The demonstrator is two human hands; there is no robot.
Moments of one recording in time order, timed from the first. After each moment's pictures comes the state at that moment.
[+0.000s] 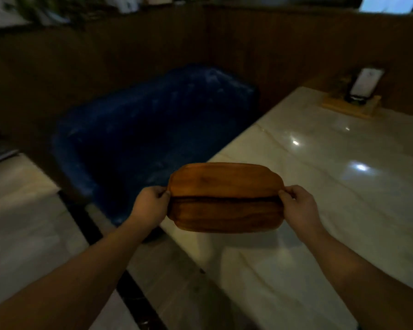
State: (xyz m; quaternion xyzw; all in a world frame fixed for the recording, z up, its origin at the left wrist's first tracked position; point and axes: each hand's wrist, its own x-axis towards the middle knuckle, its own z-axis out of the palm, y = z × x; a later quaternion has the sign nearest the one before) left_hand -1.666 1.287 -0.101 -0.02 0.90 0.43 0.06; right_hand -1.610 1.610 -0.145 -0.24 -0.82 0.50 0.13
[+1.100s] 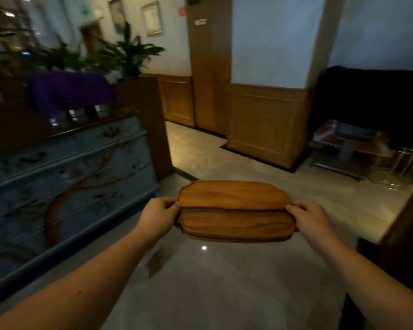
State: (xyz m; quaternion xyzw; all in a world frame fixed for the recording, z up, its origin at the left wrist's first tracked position) left_hand -1.212 0.655 0.007 -0.60 0.66 0.33 -0.32; right_hand -1.537 0.722 -0.027 0.42 -0.73 0.47 -0.27
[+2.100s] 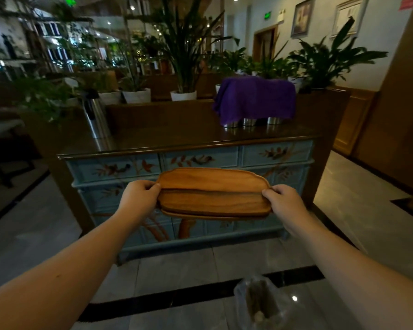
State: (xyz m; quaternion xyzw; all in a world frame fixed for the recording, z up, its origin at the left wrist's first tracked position) left_hand -0.678 0.459 0.064 -0.79 0.35 0.16 -0.48; right_hand -0.946 0.282 0.018 0.68 -0.49 0.36 -0.41
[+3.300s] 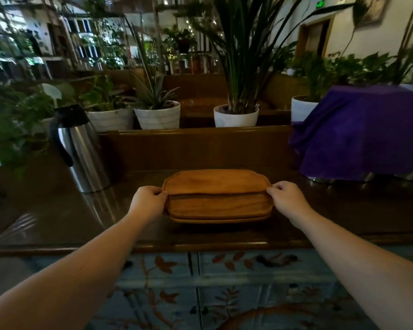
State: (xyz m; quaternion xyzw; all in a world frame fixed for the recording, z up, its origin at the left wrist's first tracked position) left_hand -0.206 0.036 0.030 -0.82 0.28 0.17 -0.46; right_hand -0.453 -0.184 0.010 0.74 -0.46 0.27 -0.41
